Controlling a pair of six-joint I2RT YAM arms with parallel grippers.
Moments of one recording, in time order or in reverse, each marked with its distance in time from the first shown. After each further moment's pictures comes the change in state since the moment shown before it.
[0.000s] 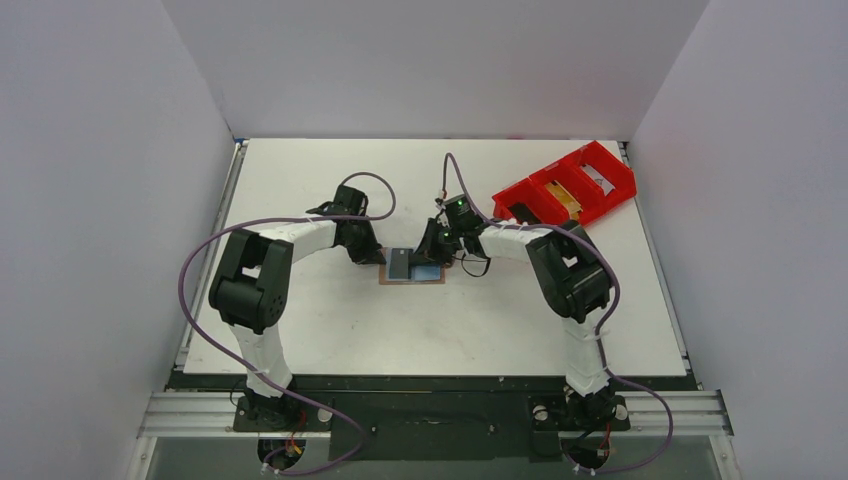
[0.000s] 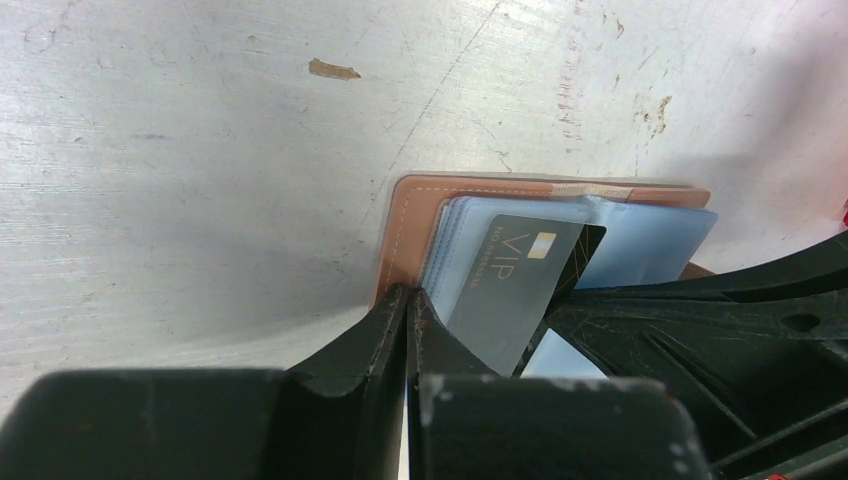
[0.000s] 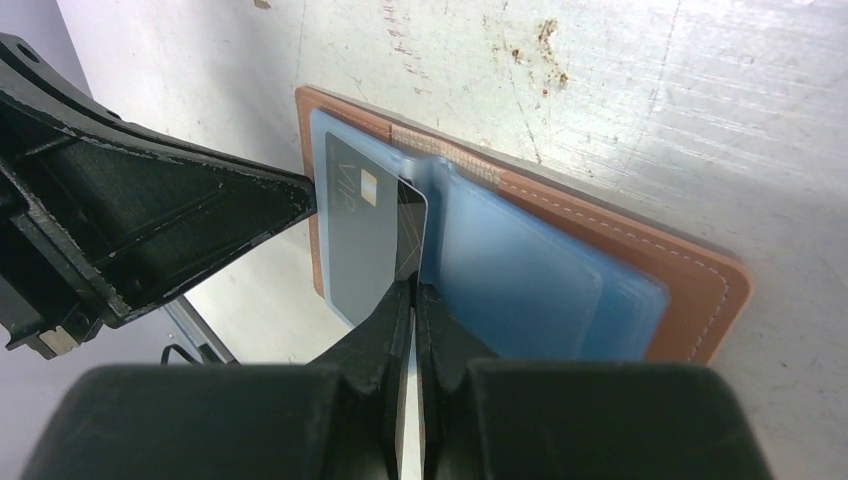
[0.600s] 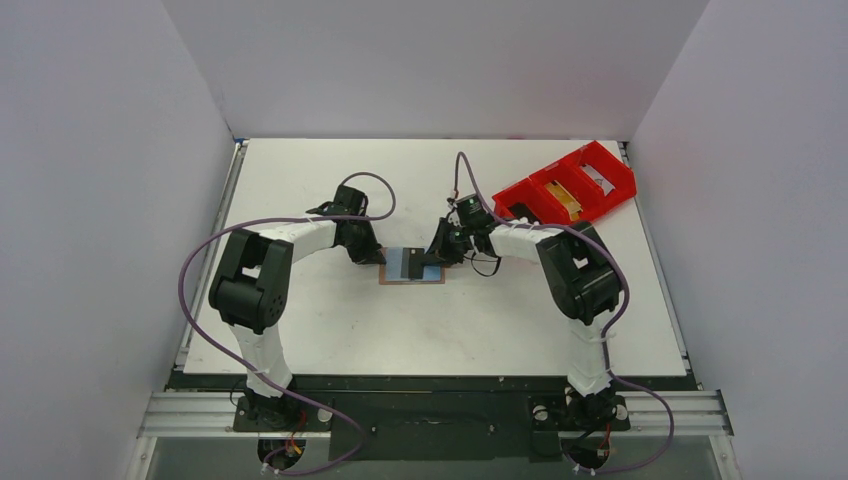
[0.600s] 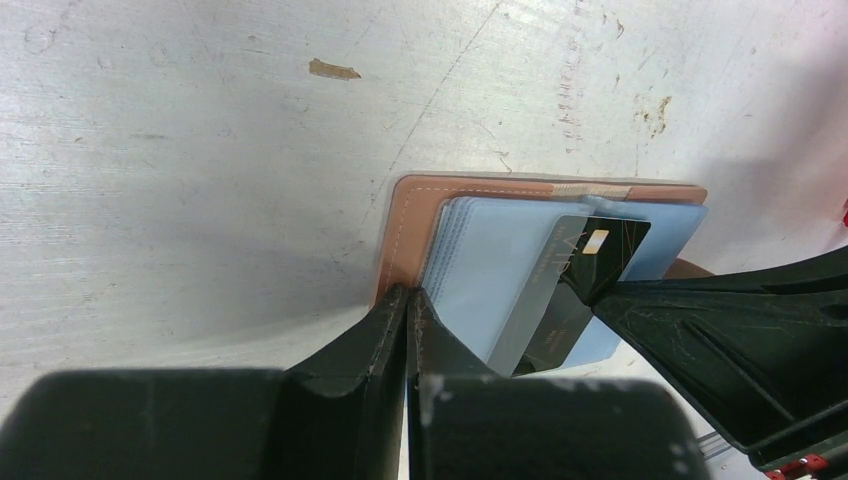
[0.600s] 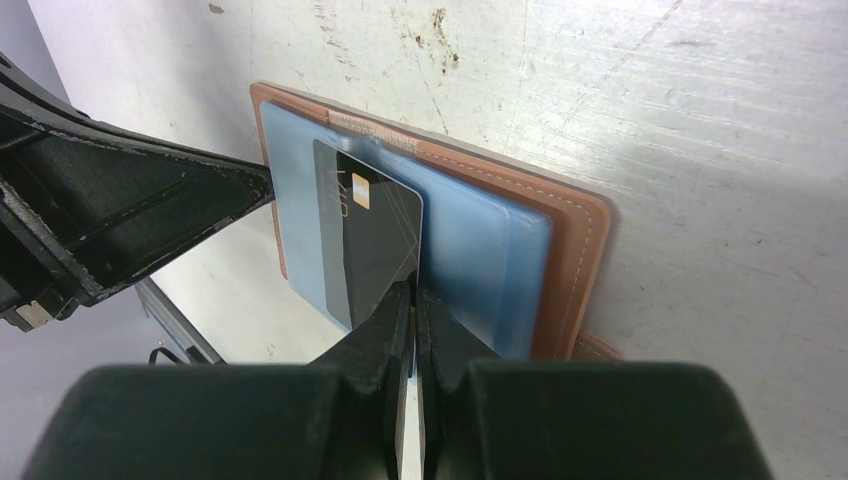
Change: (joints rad) left arm 0.000 0.000 0.000 0.000 0.000 0.000; right arm -0.050 -0.050 -0.051 -0.040 0.015 -0.036
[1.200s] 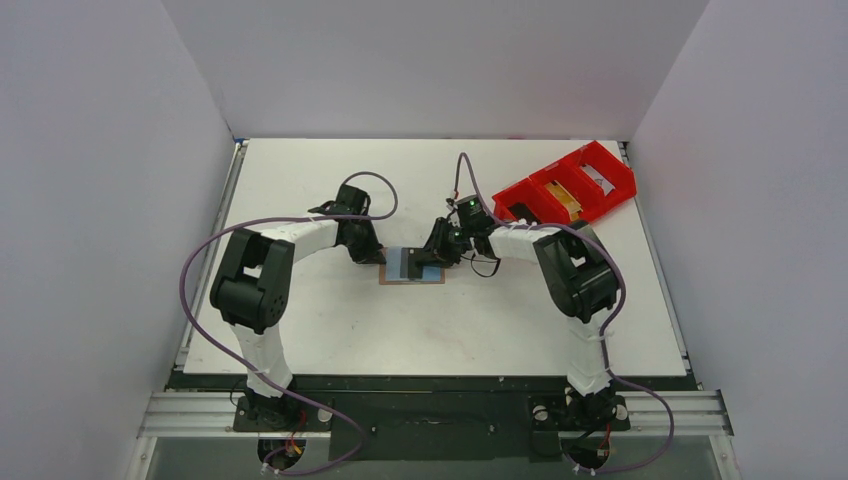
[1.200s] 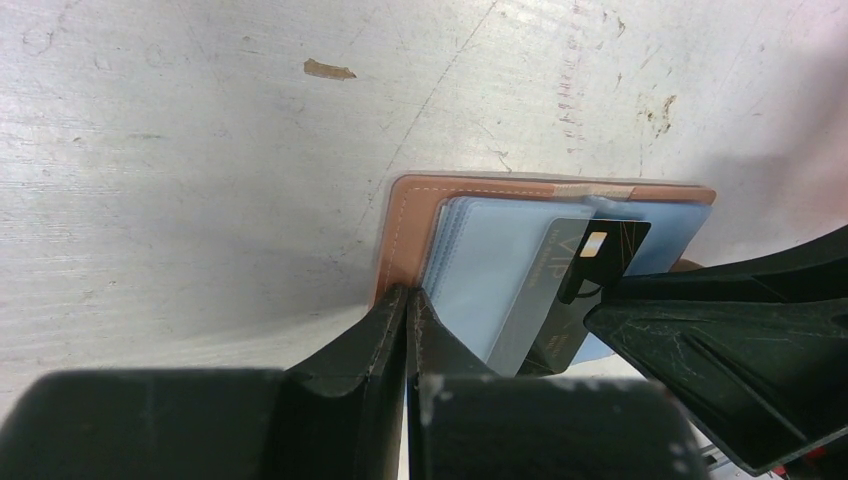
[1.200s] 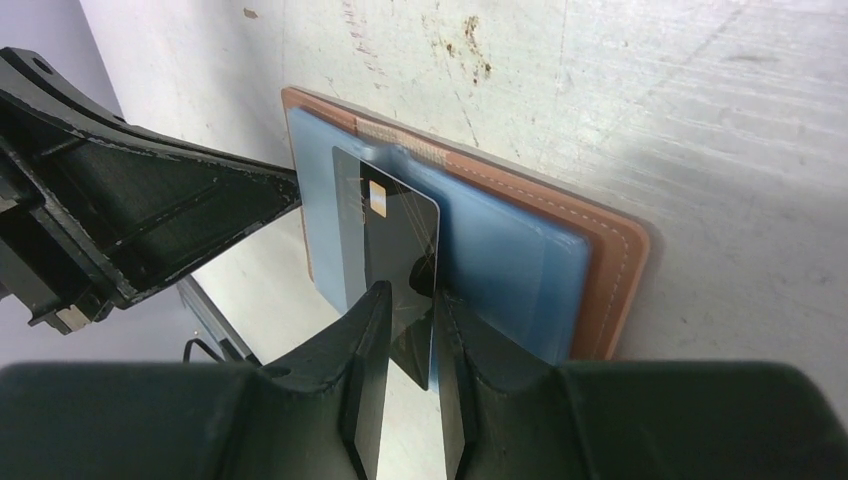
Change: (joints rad) left arm -0.014 0.003 0.014 -0.015 -0.018 0.008; right arm -0.002 0.015 -0.016 0.074 -0.051 0.049
